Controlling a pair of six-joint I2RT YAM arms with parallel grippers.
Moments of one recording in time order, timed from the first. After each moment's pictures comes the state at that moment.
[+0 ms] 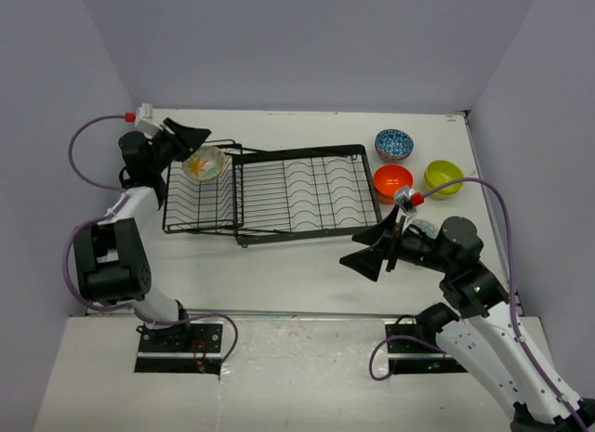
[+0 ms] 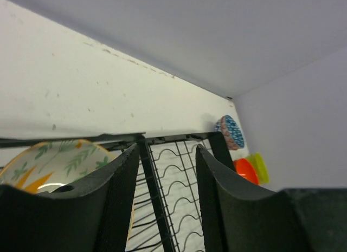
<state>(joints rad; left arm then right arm) 0.20 1.60 0.91 0.60 0.64 -0.85 0.49 0.52 0.65 -0.26 -0.70 0.50</state>
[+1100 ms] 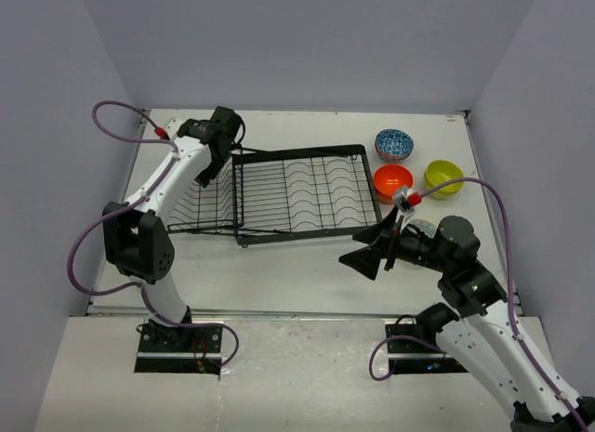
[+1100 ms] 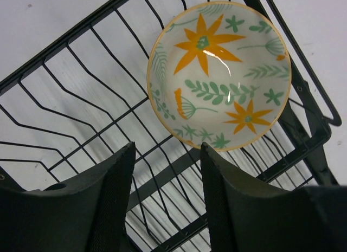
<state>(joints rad) -0.33 1.77 1.66 -1.19 -0.69 -1.32 0.49 0.53 0.63 -0.26 -0.67 0.47</state>
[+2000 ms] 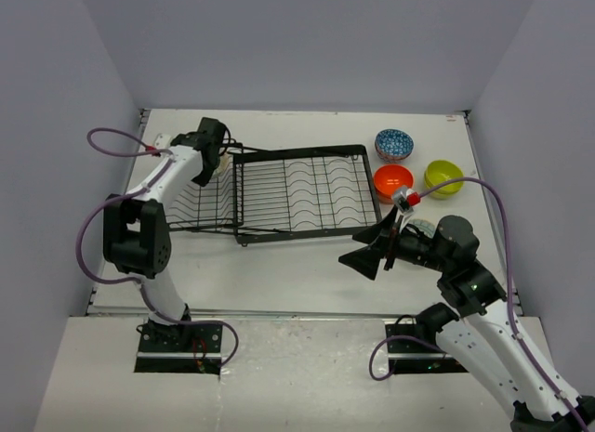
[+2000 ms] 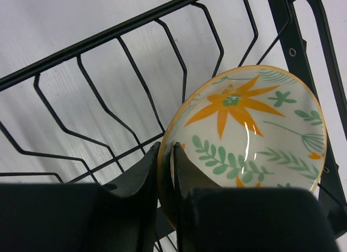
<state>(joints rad) -0.21 1.80 1.46 -0.90 -0.66 -1.41 0.49 0.54 0.63 -0.26 -0.67 0.46</state>
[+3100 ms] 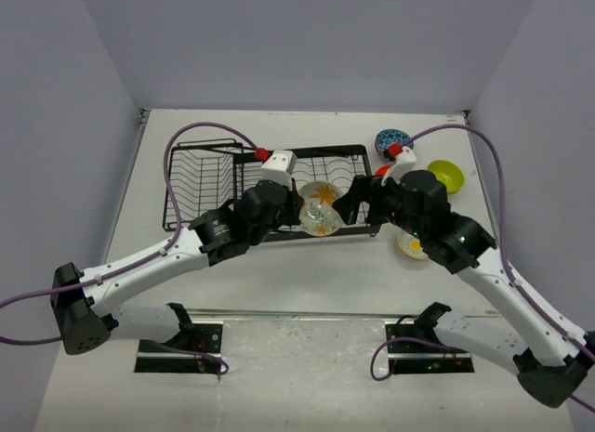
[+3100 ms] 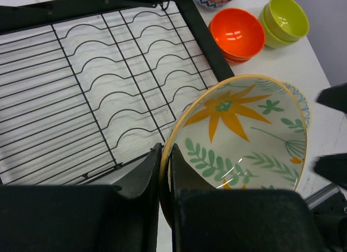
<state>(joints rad) -0.98 1.23 1.10 -0.31 -0.44 -0.54 0.64 0.88 1.05 -0.53 0.00 0.49</state>
